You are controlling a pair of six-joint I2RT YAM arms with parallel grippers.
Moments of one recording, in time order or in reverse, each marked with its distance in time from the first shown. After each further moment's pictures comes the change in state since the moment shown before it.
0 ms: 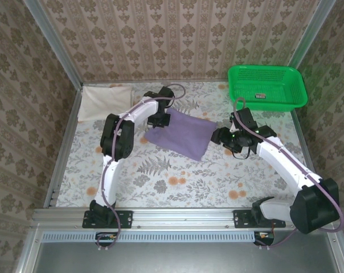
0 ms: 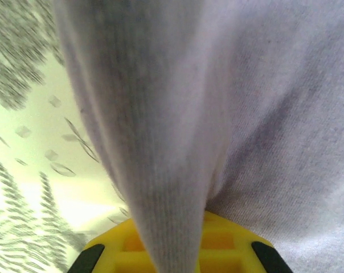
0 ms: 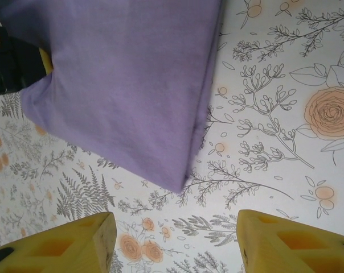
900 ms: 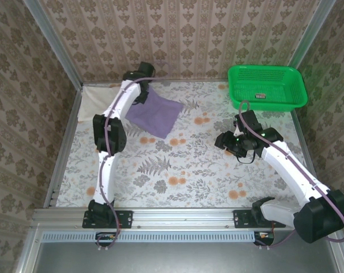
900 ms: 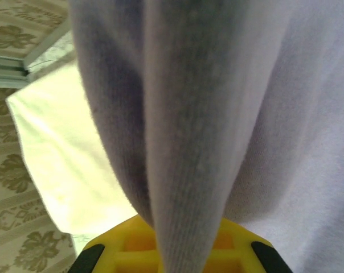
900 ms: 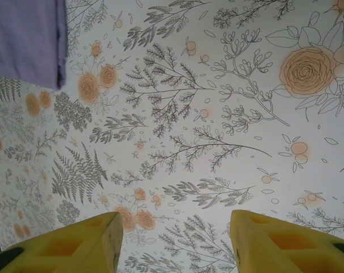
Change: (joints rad) left arm 0.184 0.048 0.414 -0.144 -0.343 0.444; right arm 0.002 -0.076 0.021 -0.150 -0.001 0.003
